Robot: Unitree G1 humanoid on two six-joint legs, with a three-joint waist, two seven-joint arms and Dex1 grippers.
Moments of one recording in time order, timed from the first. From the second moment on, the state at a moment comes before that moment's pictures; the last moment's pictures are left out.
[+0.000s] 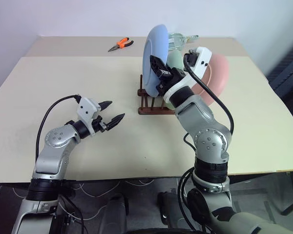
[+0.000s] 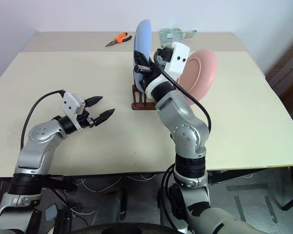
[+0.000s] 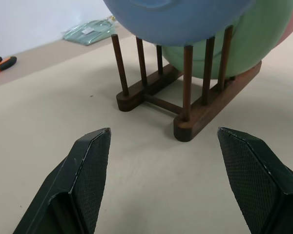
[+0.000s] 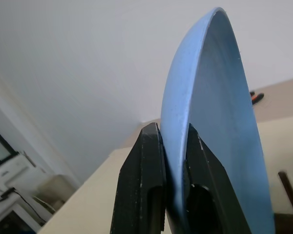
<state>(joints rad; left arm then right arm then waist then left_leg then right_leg) -0.29 0.52 0.05 -0.06 -0.32 0.19 -0.73 -0.64 0.13 -0.07 -0.32 0.72 0.69 -0.09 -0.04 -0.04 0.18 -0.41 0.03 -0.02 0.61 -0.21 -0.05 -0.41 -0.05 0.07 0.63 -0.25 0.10</state>
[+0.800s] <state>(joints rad) -0.28 0.50 0.05 -0.04 -0.30 0.15 -0.75 -0.81 -0.20 0.10 -0.29 0.49 0.62 0.14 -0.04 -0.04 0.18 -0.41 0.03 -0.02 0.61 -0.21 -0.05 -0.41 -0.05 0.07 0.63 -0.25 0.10</state>
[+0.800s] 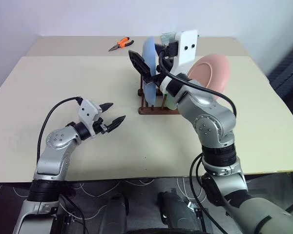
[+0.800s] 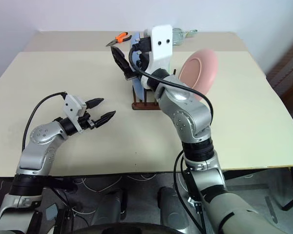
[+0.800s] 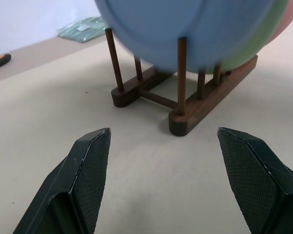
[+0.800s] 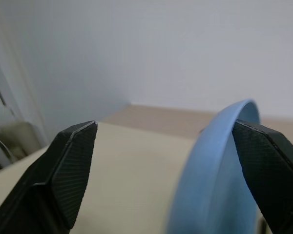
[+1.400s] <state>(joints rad) -0.33 0.47 0.02 0.05 -0.29 0.11 -0.79 -0.59 -0.58 -0.22 -0.54 0.57 0.77 0.29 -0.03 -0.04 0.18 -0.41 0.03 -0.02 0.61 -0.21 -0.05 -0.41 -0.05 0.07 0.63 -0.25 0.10</state>
